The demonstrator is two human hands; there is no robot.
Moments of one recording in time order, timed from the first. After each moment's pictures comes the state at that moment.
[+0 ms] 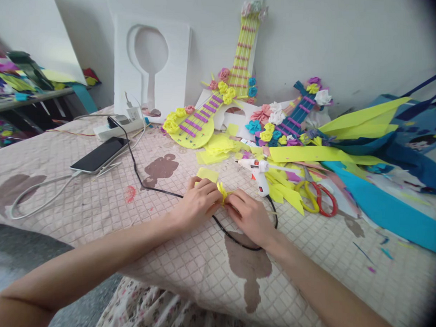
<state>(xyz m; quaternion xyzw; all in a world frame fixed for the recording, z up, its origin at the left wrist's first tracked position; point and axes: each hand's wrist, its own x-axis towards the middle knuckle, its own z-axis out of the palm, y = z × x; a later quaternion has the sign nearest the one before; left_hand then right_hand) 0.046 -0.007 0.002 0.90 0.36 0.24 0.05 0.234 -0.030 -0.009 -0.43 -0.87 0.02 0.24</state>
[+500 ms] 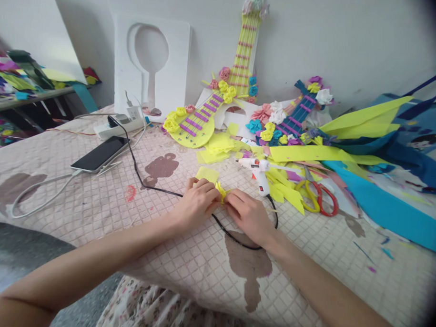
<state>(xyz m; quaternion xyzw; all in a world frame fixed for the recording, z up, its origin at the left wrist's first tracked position) 0.045 -0.009 0.001 0.89 0.38 0.23 0.07 0.233 -0.028 -0.009 -0.43 -0.87 0.02 0.22</state>
